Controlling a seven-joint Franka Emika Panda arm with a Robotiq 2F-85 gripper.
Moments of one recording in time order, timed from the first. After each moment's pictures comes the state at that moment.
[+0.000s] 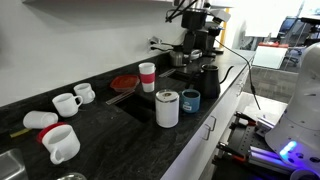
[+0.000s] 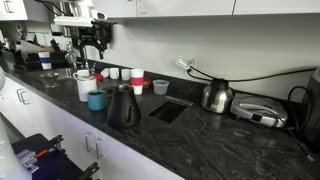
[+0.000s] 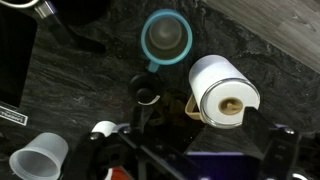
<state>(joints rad) 0.27 -0.49 0.06 -2.48 0.03 2.13 -0.22</state>
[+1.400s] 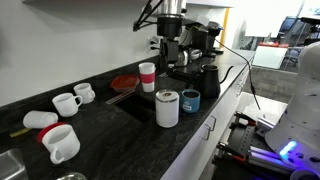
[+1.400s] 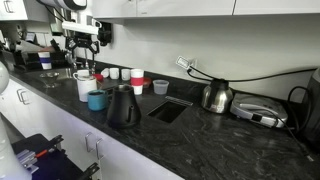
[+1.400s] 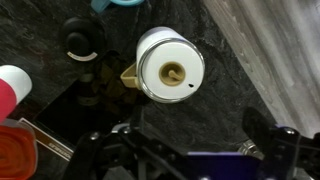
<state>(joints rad) 0.33 -0.26 0.12 -2.29 0.19 2.09 -0.55</state>
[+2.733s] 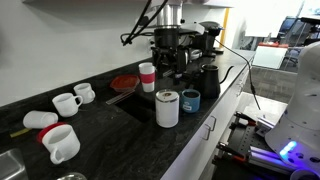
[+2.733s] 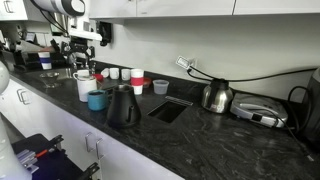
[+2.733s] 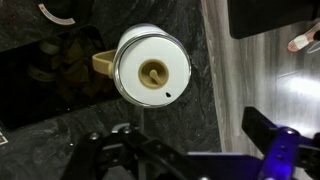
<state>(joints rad) 0.34 -0.19 0.16 -2.28 0.19 2.05 -0.92</state>
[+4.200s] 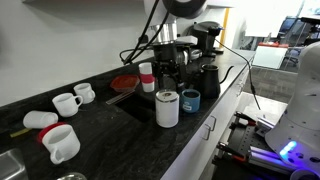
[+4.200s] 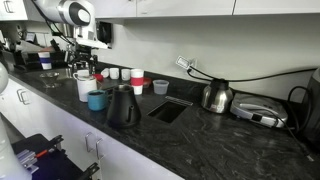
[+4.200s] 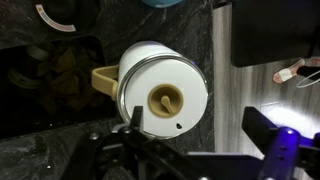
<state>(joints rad) 0.32 -0.10 0.17 -2.27 0.14 2.05 -1.05</state>
